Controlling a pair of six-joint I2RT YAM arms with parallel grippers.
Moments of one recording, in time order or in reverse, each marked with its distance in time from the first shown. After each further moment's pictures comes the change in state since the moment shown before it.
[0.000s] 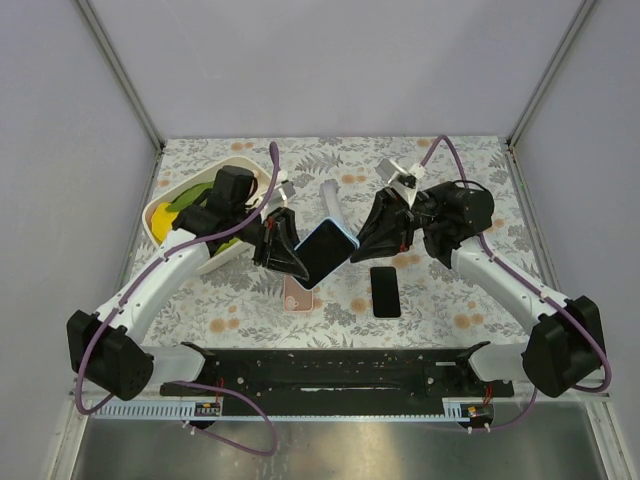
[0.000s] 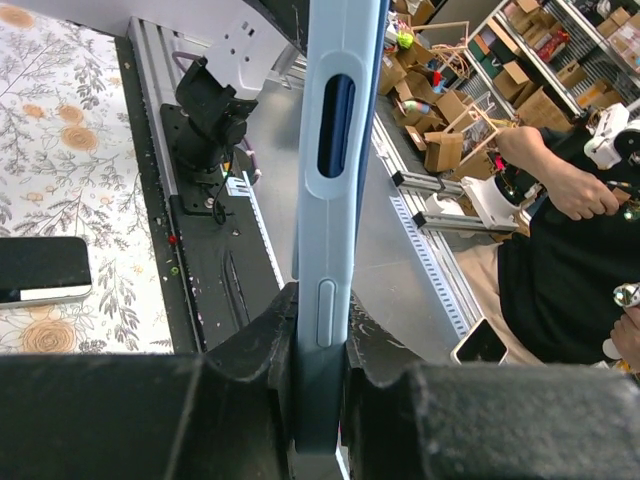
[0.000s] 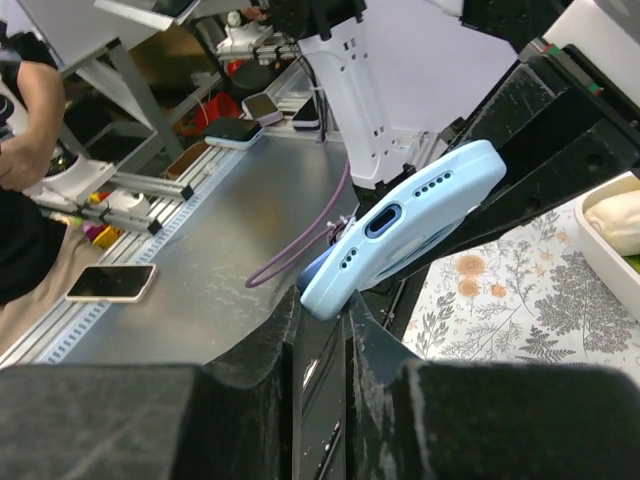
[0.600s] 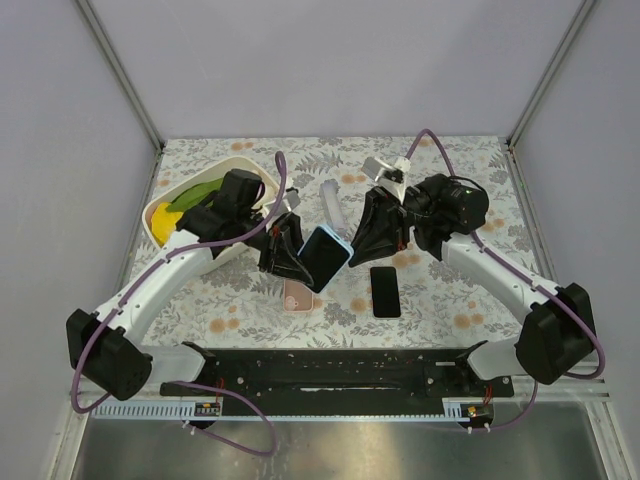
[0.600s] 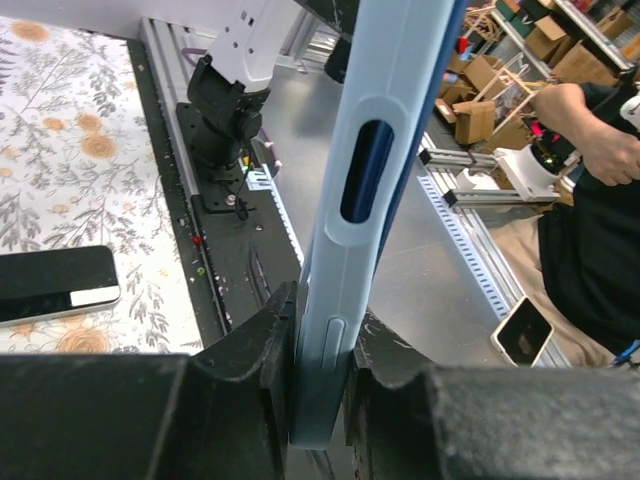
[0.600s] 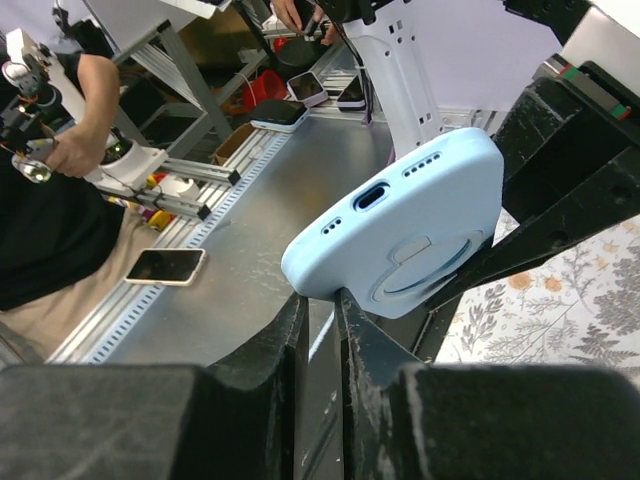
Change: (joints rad) left arm -0.071 -0.003 0.015 -0.064 -0.031 0.154; right arm 0.053 0.071 0.093 0.156 -0.079 0.234
